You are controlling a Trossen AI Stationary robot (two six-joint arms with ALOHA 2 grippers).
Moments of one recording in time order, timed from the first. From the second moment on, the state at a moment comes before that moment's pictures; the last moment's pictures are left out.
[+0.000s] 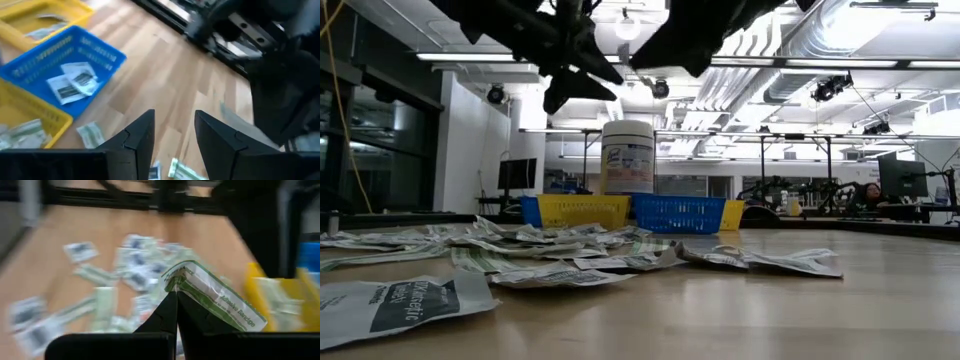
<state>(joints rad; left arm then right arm) 0.18 1.29 0.86 0.00 0.09 -0.47 0.09 1.56 1.10 -0.04 0.08 0.01</state>
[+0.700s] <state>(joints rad) 0.18 1.29 0.86 0.60 0.57 -0.37 -0.06 1.40 1.10 0.51 -0.89 0.47</state>
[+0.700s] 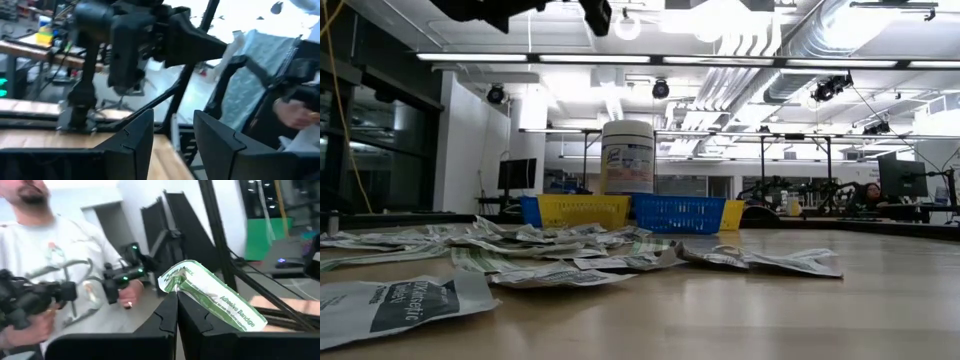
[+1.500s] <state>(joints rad) 0.17 1.29 0.86 0.66 0.65 -0.42 -0.12 1.55 1.10 0.76 -0.81 0.56</state>
